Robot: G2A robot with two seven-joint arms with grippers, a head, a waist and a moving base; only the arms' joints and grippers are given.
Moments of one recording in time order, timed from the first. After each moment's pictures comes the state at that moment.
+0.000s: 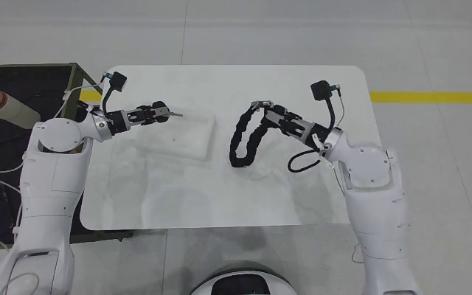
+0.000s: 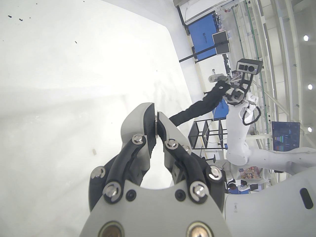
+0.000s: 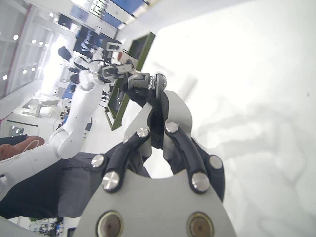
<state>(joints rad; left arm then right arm) 0.93 -0.98 -1.45 -1.20 -0.11 -0.45 -1.17 -1.22 -1.39 1.44 -1.75 -0.37 -0.23 0.85</state>
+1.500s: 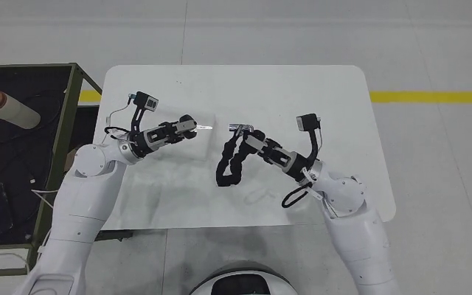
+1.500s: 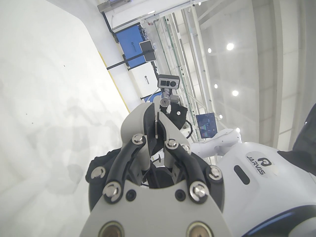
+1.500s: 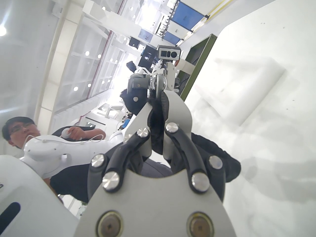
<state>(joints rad) 1.16 -1.03 -1.37 -1.42 -0.57 -0.44 -1.10 -1.39 -1.38 1.30 -1.76 -0.06 -0.38 0.73</state>
